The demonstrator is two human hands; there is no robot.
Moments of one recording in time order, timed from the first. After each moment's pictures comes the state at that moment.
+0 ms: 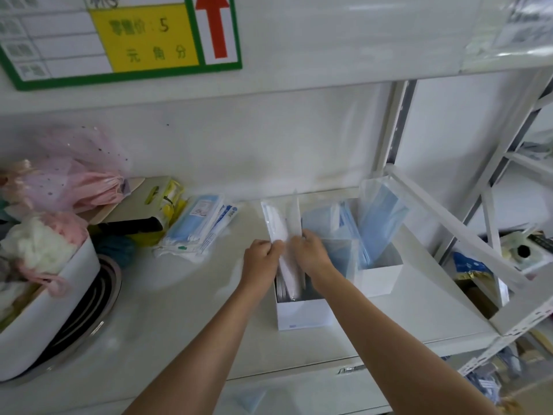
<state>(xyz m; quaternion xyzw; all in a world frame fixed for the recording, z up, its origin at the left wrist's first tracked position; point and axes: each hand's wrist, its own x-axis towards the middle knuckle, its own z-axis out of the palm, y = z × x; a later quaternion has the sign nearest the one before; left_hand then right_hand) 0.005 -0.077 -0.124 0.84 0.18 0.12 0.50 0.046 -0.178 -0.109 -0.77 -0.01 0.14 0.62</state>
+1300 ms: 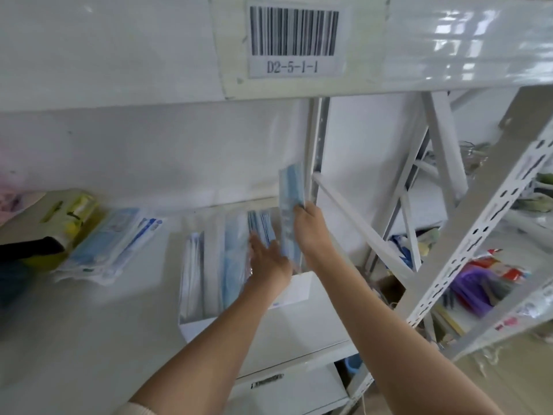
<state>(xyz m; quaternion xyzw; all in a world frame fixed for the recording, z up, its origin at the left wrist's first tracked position) 0.064 -0.244 -0.113 0.94 0.15 0.01 0.30 0.089 -0.314 -0.047 -0.77 -0.01 -0.05 0.64</state>
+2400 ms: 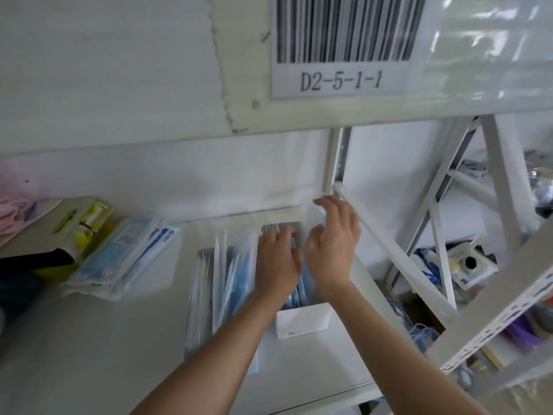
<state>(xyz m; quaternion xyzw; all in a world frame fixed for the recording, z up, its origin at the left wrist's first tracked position) 0.106 -0.220 -0.111 0.93 0.04 0.24 0.27 0.121 -0.311 -0.081 -0.82 -0.11 -0.39 0.39</state>
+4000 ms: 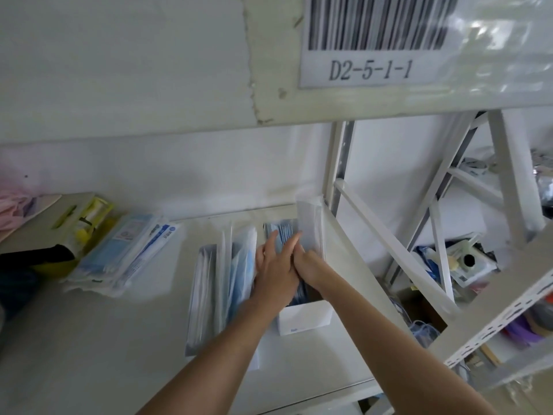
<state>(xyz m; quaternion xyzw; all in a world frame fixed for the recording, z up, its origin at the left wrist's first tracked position) 0.090 -0.214 -0.128 0.95 0.06 0.08 0.29 0.120 -0.300 -0.103 -0.86 0.00 0.15 0.48</state>
